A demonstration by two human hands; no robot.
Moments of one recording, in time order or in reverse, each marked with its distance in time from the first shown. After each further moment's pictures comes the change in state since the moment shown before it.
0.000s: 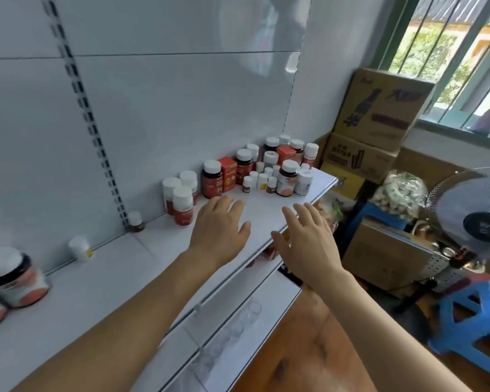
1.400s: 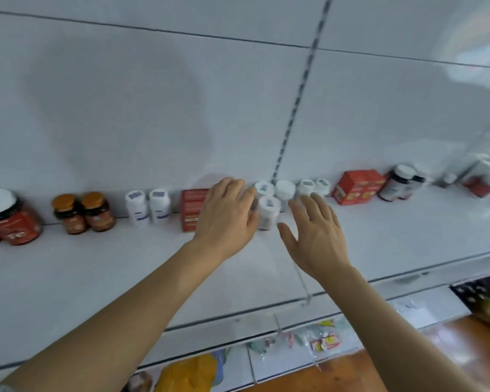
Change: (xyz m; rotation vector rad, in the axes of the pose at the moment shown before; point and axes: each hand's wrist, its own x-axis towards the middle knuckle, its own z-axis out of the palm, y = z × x) left_hand -0.720 -0.421 -0.399 0.219 0.226 -0.402; right_hand -0.403 -0.755 -0.073 0.228 0.123 -0.590
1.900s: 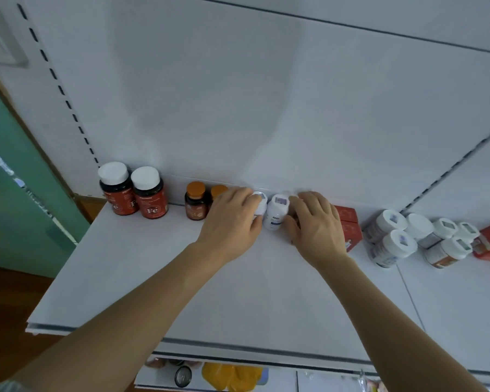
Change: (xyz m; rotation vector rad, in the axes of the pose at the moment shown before) left_hand -0.078 -0.203 -0.041 0.019 -0.026 -0.227; right_hand 0.097 -0.193 0.109 0.198 0.038 -0.330
